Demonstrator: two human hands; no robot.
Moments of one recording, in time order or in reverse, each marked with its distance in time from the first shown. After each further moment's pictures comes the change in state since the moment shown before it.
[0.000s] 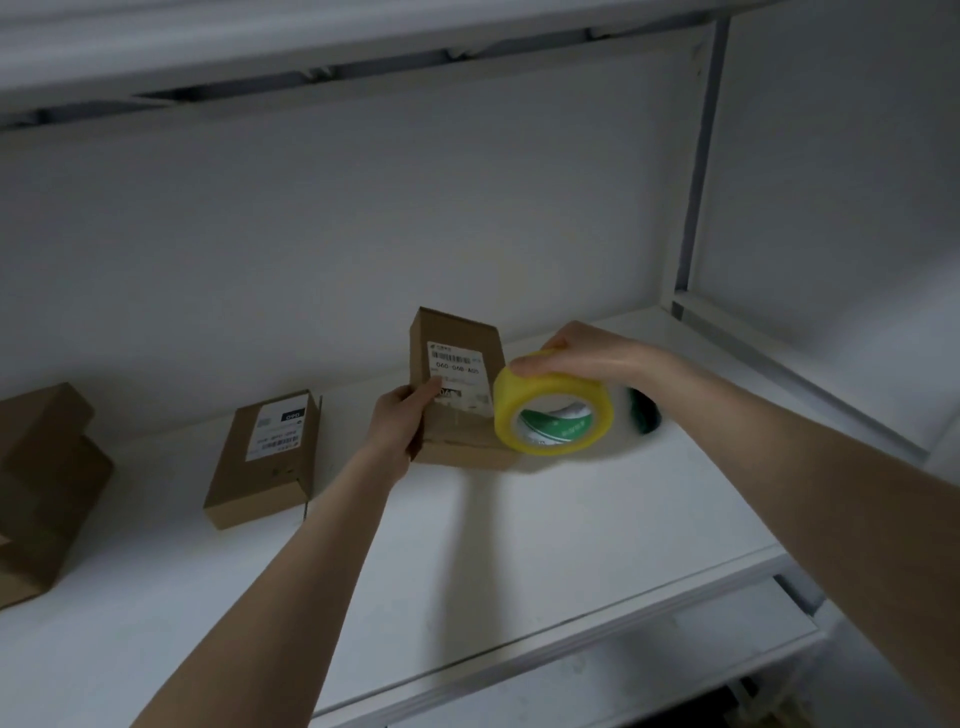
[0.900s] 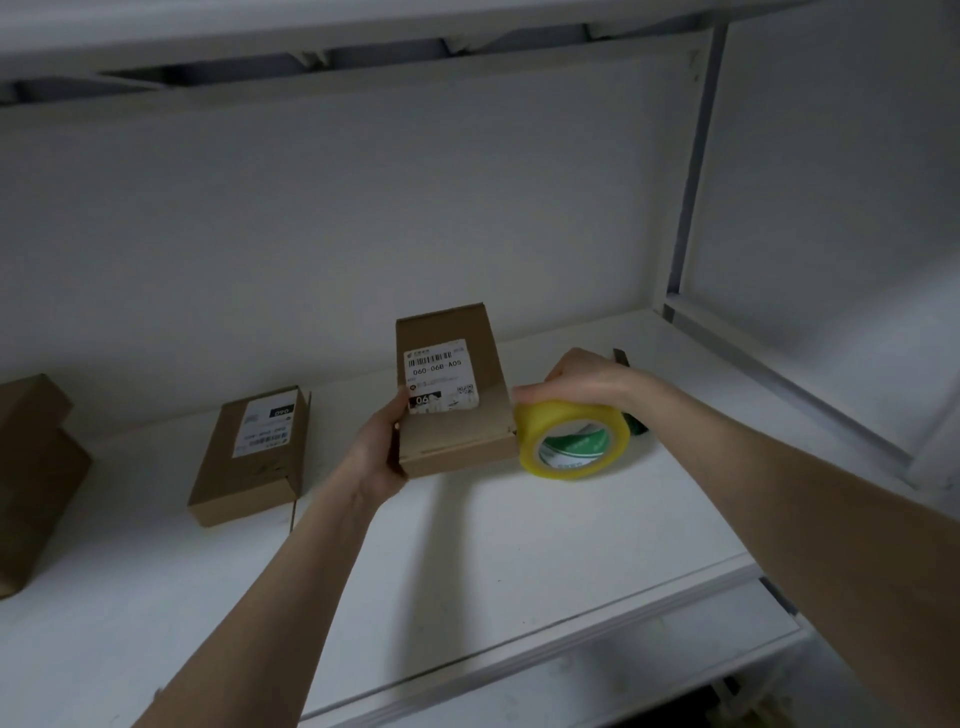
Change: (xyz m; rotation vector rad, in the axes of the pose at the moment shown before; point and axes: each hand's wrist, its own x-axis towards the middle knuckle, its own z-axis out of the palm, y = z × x) left_hand -0.006 -0.015 -0.018 -0.379 -0.202 -0.288; right_hand 0.010 0.021 0.020 -0.148 -0.010 0.179
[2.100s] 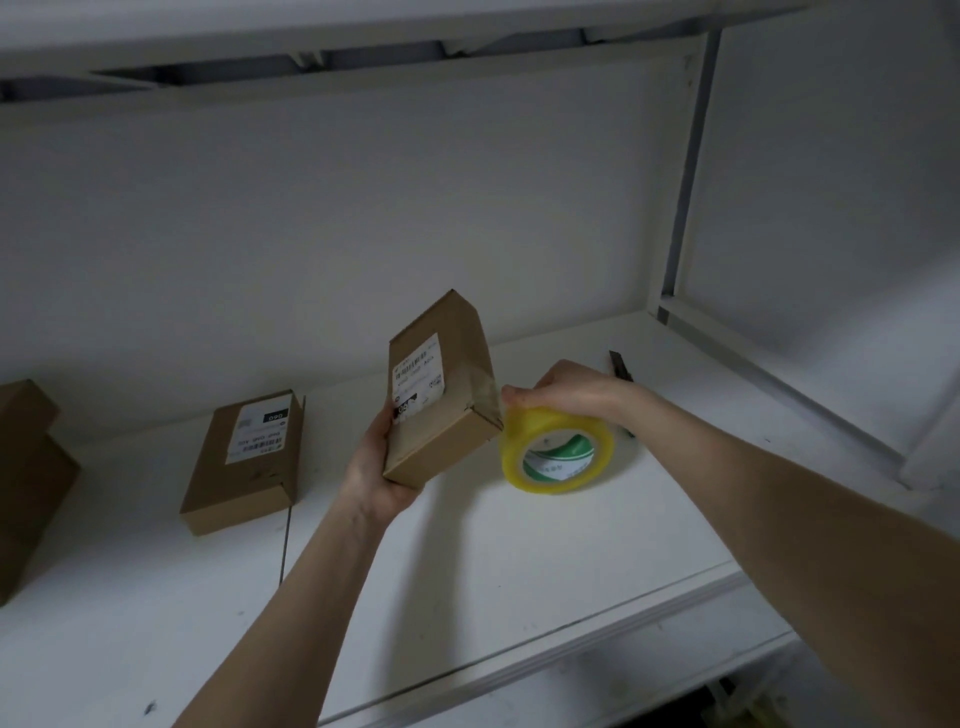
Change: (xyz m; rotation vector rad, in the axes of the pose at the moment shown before) left_hand -0.014 -0.008 0.005 -0.339 -0.078 -0.041; right_hand -0.002 -0.005 0.009 0.115 -0.008 -0.031
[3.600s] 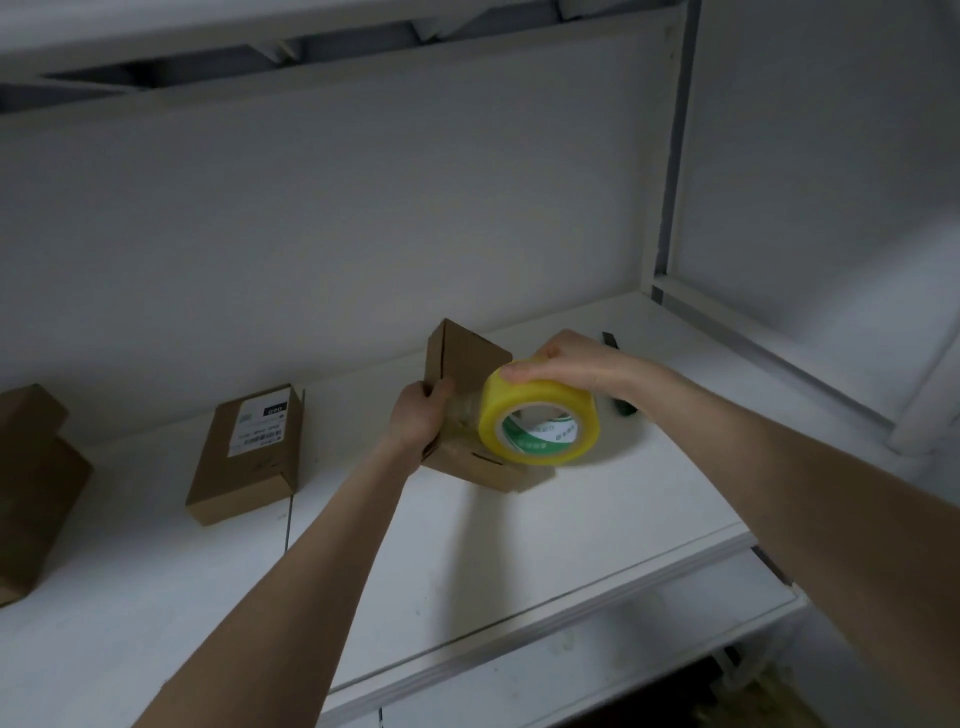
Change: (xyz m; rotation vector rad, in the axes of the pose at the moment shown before) left_hand 0.028 -0.012 0.031 1.191 0.278 0.375; right_hand -0.020 0.007 -0.015 0.090 0.020 -0.155
